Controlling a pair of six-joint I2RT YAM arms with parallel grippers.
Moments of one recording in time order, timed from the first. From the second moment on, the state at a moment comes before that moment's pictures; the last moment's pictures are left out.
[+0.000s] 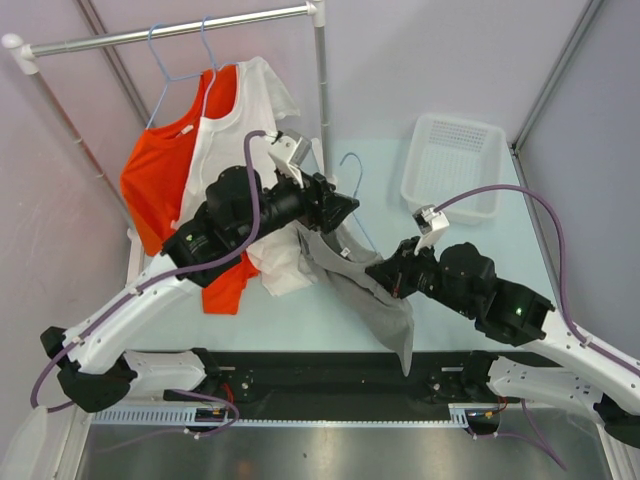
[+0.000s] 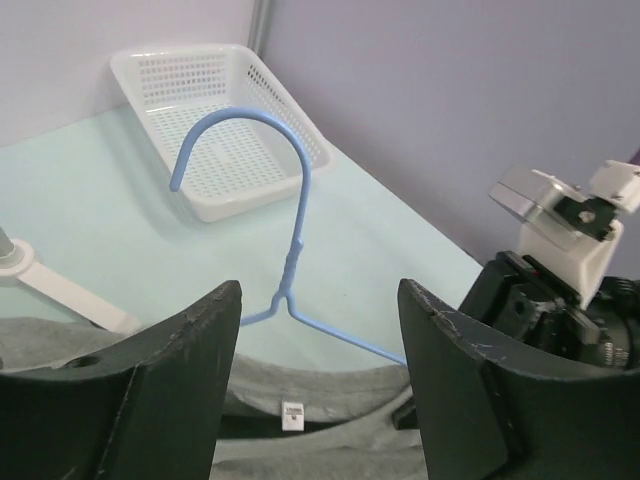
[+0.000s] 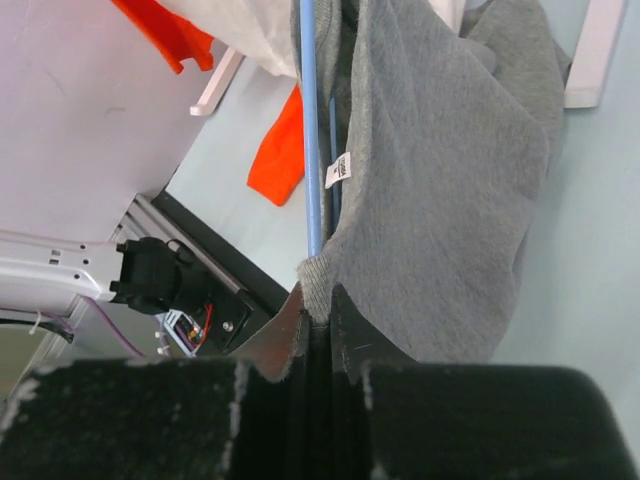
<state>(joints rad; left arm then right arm) -0.88 1.17 1.43 -0.32 0.05 -0.32 1.03 0.78 0.96 -0.46 0.18 0.61</state>
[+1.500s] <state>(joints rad) -0.75 1.41 1.55 -0.28 -0.17 -0.24 1.05 0.45 0.76 -0.64 0.16 0.74</state>
